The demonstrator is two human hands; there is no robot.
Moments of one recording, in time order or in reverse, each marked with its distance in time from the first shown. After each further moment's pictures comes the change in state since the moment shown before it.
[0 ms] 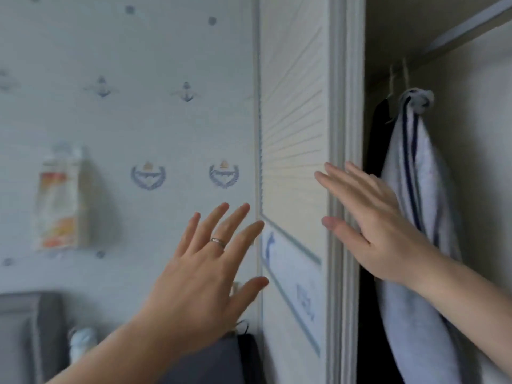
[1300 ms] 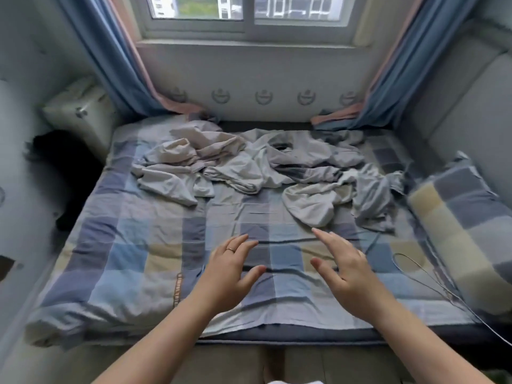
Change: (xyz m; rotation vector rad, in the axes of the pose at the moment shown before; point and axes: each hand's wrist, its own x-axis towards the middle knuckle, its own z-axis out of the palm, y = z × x) left_hand -0.936 -0.175 -0.209 0.129 -0.170 -2.015; right_hand -0.144 -1.013 0.353 1.194 -1.228 -0.895
